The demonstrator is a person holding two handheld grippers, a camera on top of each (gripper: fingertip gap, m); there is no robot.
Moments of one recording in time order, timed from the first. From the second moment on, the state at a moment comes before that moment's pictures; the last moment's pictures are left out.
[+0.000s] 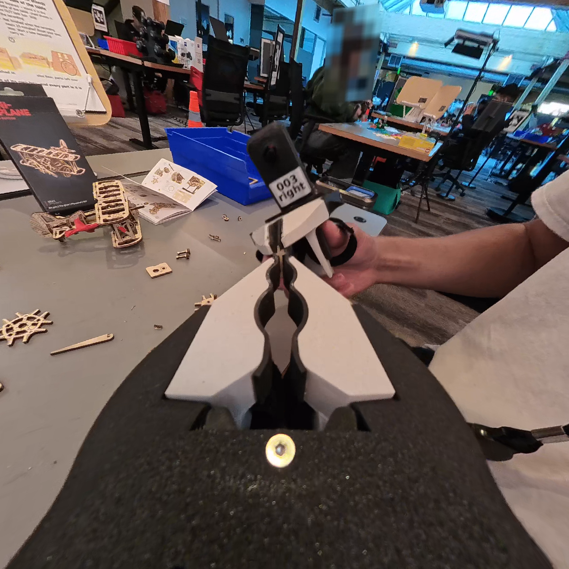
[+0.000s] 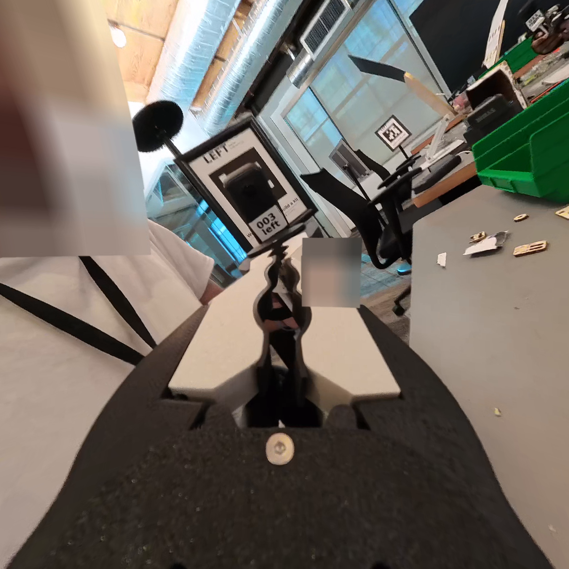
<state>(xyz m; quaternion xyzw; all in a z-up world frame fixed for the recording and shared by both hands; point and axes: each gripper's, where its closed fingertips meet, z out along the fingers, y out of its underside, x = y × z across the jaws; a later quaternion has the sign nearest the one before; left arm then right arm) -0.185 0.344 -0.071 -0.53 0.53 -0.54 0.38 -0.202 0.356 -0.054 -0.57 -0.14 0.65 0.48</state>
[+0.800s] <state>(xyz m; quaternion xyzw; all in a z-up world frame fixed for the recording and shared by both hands) -0.177 0.398 -0.132 -0.59 0.58 -0.44 0.35 0.174 0.349 -0.220 -0.91 0.08 -0.05 0.41</state>
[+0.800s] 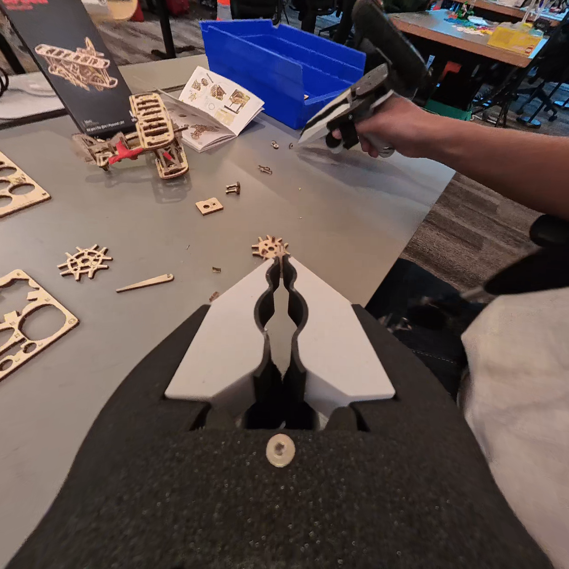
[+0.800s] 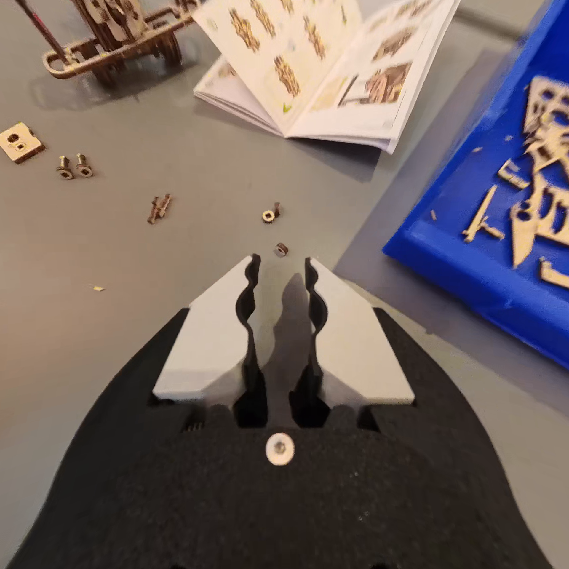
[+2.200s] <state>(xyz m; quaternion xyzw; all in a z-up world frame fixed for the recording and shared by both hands) -0.178 0.403 -0.143 -0.60 0.58 -0.43 0.33 0.162 0.391 -0.234 -0.96 -0.07 0.03 0.25</state>
